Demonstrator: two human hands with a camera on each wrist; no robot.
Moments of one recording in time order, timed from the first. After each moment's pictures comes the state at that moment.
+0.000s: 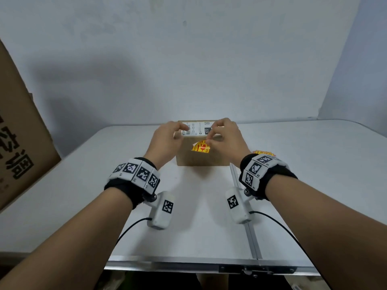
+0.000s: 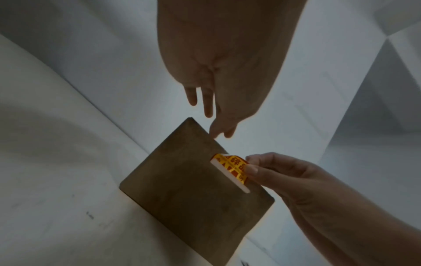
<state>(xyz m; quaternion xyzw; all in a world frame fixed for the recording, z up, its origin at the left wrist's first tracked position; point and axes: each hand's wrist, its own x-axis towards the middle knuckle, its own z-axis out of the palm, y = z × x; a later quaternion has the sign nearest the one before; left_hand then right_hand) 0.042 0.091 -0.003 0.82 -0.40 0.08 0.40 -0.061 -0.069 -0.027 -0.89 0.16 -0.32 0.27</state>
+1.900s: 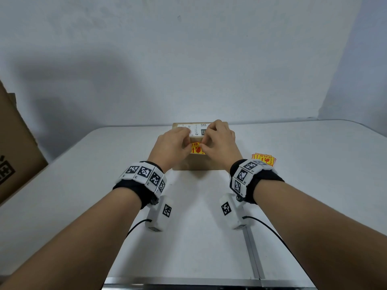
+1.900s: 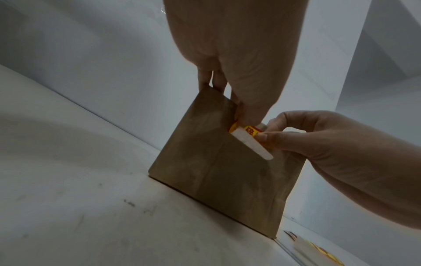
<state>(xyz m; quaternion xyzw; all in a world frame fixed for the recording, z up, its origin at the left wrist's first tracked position) 0.065 0.057 -0.028 0.83 -0.49 0.16 0.22 -0.032 -0.079 -0.047 -0.91 0.17 -0.33 0.17</state>
